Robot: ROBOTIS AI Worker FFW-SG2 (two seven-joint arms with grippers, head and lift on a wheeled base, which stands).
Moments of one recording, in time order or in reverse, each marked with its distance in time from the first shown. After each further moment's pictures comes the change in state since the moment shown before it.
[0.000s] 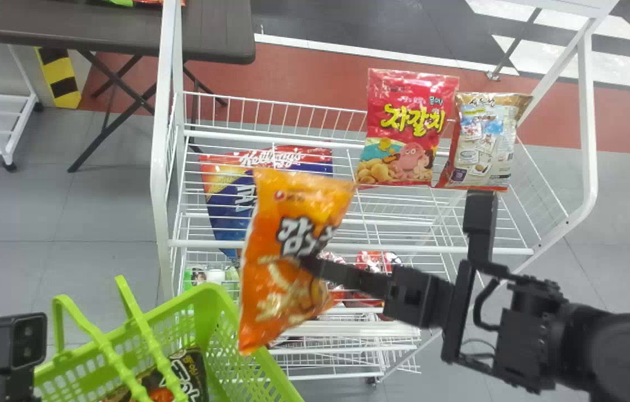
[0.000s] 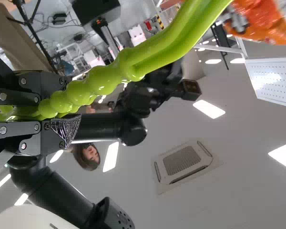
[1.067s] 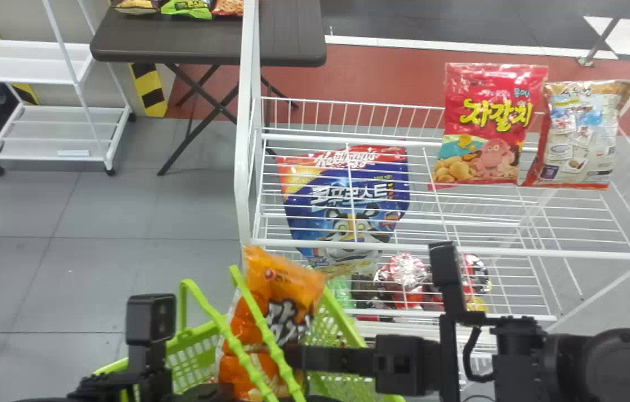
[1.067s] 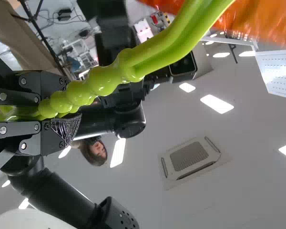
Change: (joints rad) left arm -0.033 -0.002 -0.066 0.002 -0.009 0.001 0.022; right arm -0.001 -0.014 0.287 0.219 -0.069 0.041 -0.044
